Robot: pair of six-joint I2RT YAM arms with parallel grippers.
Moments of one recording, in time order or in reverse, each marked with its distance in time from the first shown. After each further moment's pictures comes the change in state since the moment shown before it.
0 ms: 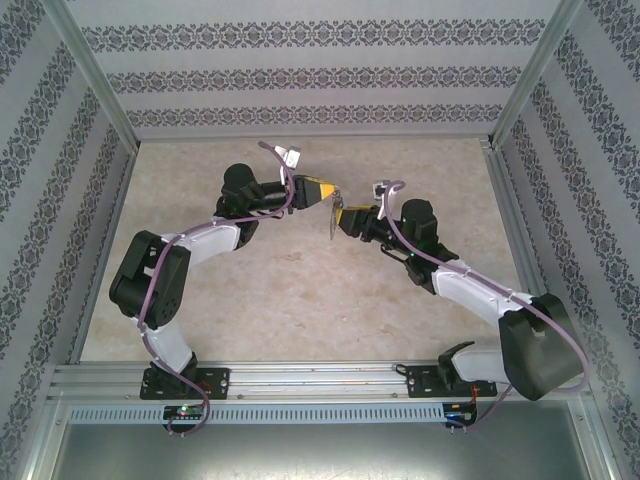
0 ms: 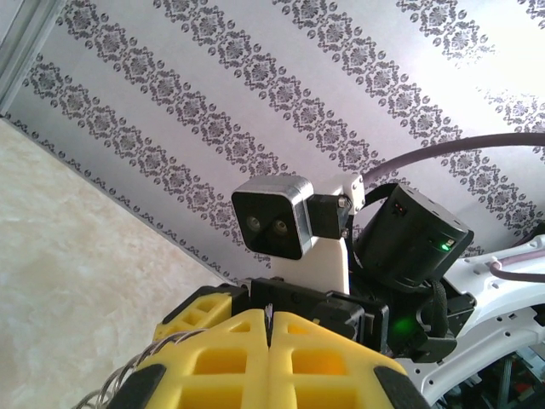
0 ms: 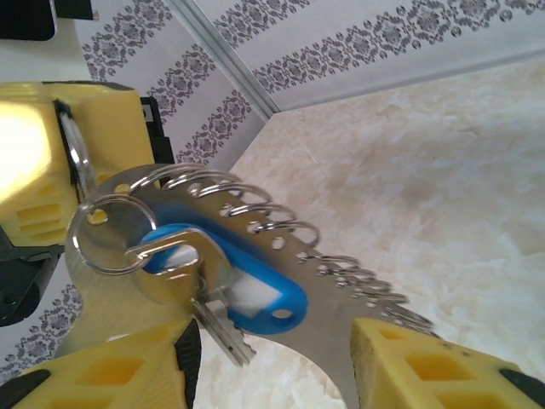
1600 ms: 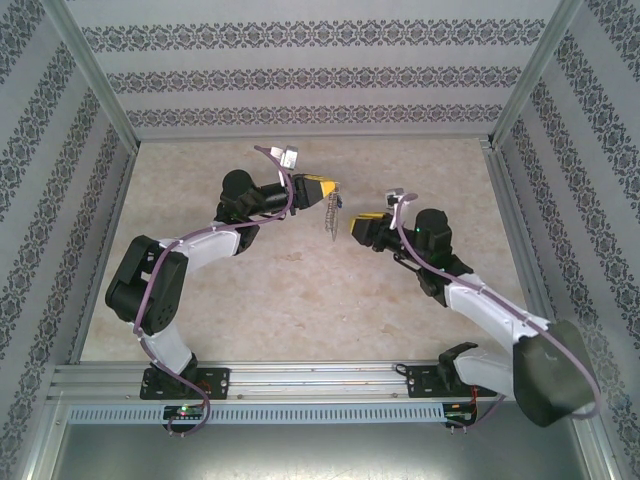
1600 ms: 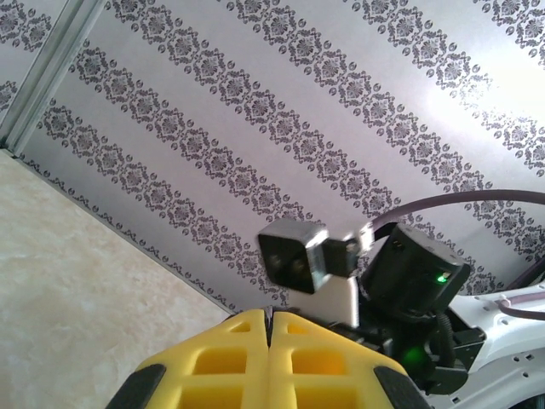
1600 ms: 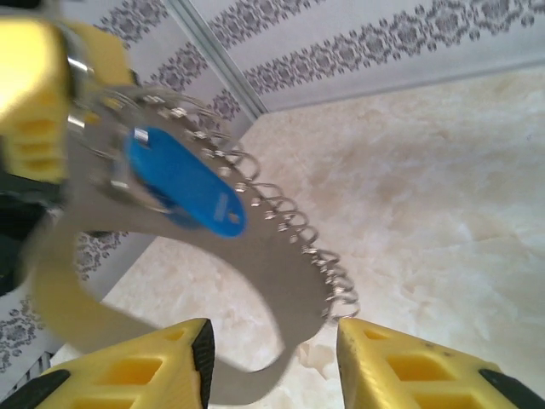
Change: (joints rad) left arm -0.025 -0.038 -0.044 0.062 -0.106 -0.010; right arm -0.058 -0.176 -0.092 -0.079 -0.026 -0.066
